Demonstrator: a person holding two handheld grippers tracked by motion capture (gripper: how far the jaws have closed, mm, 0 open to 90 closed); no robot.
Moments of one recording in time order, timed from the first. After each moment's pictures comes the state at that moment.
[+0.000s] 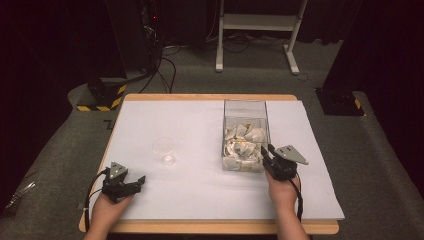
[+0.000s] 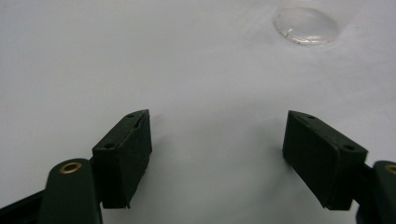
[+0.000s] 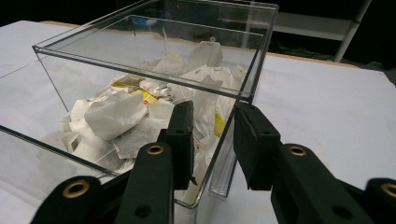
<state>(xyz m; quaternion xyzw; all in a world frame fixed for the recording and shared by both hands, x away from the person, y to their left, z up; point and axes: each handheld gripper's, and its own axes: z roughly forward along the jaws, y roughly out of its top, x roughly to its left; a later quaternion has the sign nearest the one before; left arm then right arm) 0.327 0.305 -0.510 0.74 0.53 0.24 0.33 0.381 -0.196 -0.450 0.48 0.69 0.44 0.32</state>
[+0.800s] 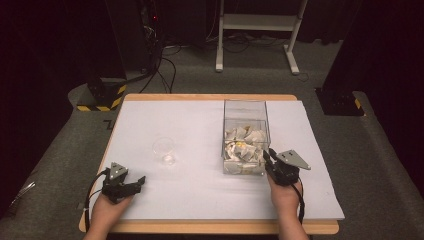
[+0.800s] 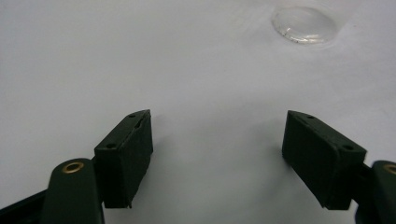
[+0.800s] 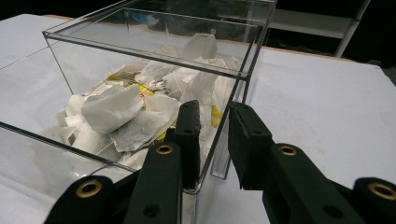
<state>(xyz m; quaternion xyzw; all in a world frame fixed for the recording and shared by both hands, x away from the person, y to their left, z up) 0.326 0.305 -0.510 0.74 0.52 0.25 0.33 0.367 -0.200 -0.452 0.48 0.69 0.44 0.32</state>
